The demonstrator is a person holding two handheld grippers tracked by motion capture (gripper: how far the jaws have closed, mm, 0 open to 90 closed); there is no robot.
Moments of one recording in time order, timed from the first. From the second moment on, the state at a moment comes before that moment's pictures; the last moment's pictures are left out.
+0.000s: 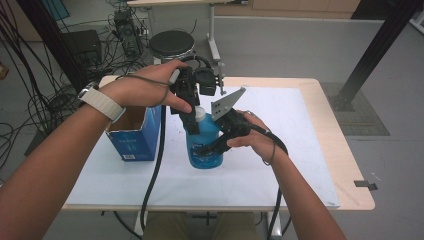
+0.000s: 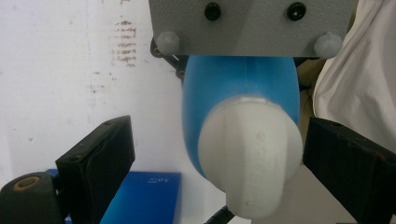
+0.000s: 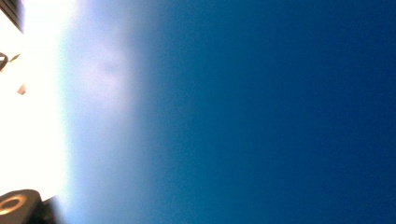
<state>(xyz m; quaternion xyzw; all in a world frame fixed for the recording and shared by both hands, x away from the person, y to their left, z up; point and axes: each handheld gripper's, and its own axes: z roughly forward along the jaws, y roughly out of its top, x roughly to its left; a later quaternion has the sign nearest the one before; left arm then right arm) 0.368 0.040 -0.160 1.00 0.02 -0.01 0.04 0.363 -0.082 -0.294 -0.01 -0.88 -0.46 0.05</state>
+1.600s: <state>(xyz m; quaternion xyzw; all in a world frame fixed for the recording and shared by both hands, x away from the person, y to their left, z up) 0.365 0.044 -0.160 1.00 0.03 0.00 0.05 0.363 -0.080 -0.292 -0.01 -0.88 -0.46 0.05</state>
